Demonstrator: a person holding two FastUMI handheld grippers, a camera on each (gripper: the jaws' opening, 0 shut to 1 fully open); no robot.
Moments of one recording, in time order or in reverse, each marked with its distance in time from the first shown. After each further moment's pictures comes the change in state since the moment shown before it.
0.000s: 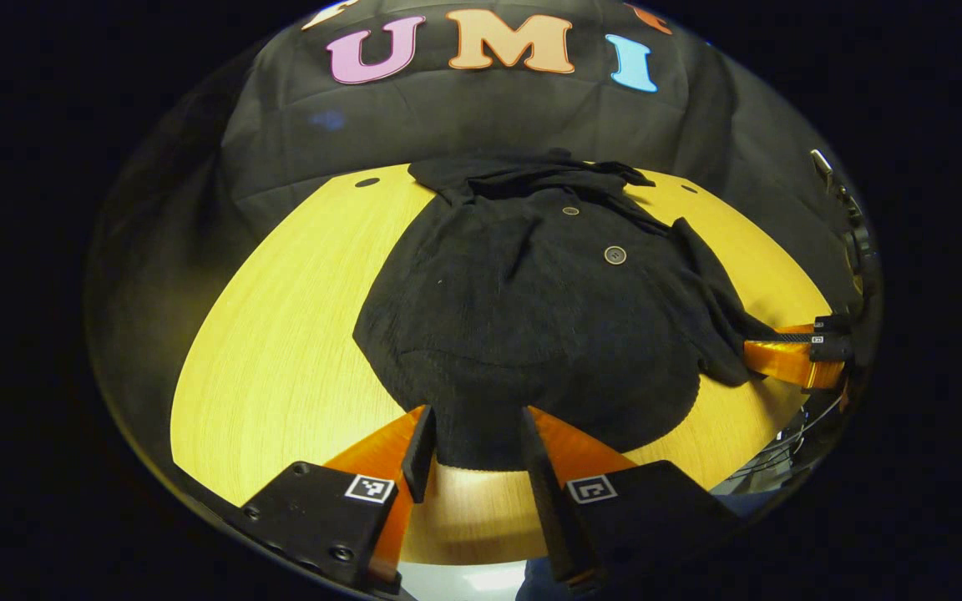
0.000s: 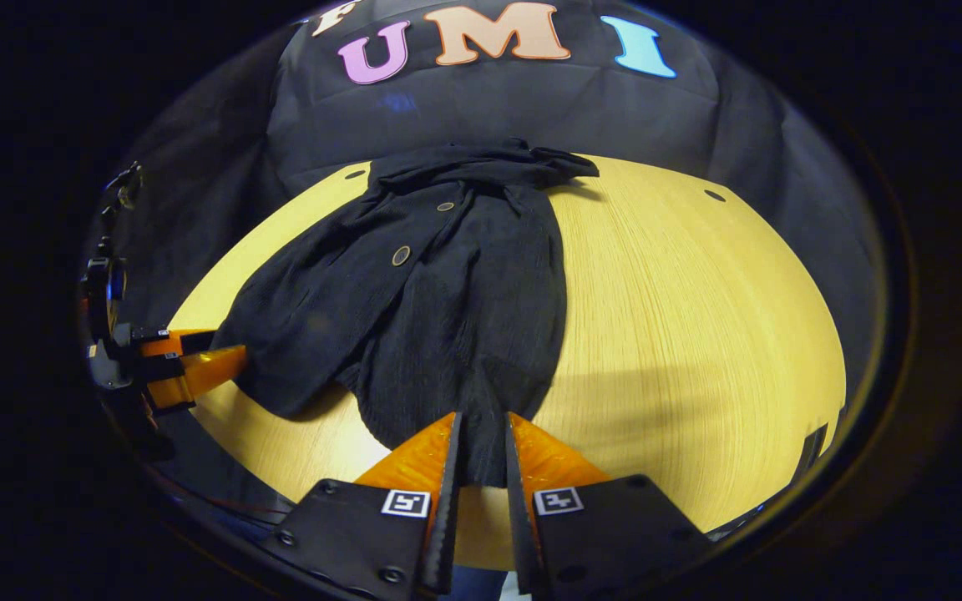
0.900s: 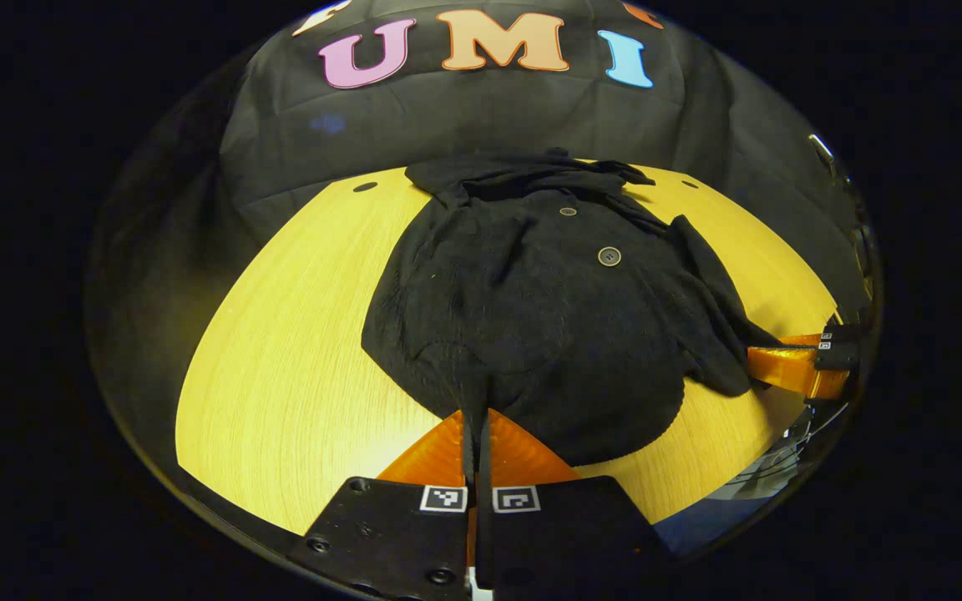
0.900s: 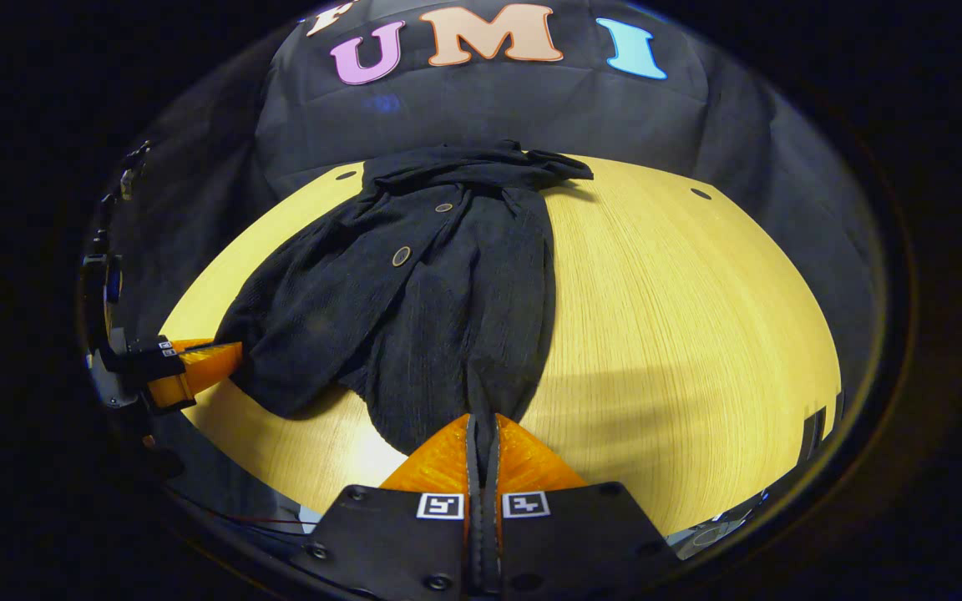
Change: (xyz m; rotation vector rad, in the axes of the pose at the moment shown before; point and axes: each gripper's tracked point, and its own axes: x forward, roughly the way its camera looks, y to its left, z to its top) left arm 0.000 -0.004 0.002 0.007 0.010 0.016; right arm -0.005 0.014 -0.001 0.057 -0.011 -0.069
